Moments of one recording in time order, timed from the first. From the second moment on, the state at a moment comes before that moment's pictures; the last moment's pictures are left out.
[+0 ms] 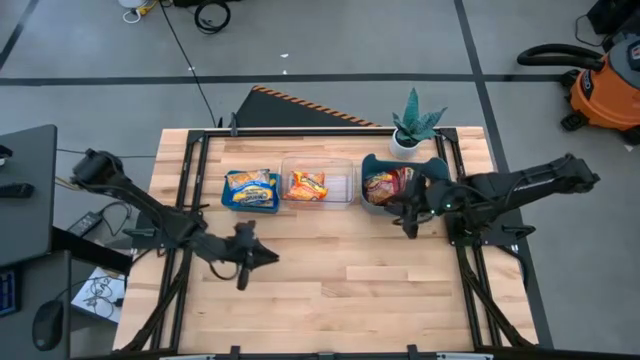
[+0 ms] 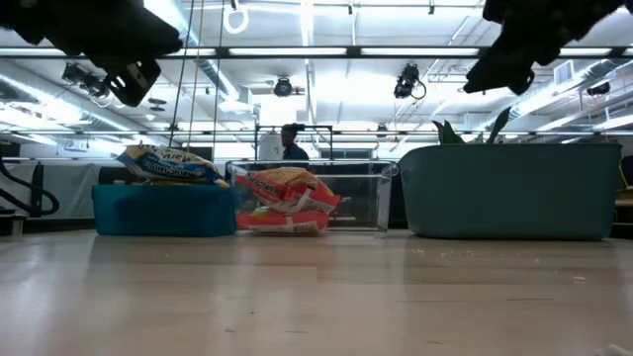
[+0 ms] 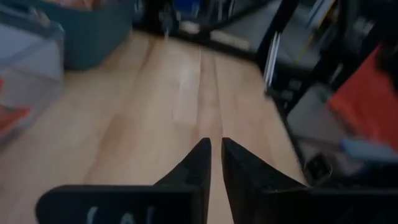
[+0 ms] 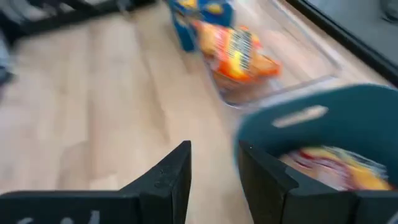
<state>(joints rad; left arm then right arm) -0.57 1.11 0.43 0.38 -0.46 -0.49 0.18 0.80 0.65 -0.47 0.34 0.39</state>
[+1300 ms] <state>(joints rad) -0.53 0.28 0.01 0.55 -0.63 0.01 0.06 0.00 0.15 -0.13 0.23 0.21</state>
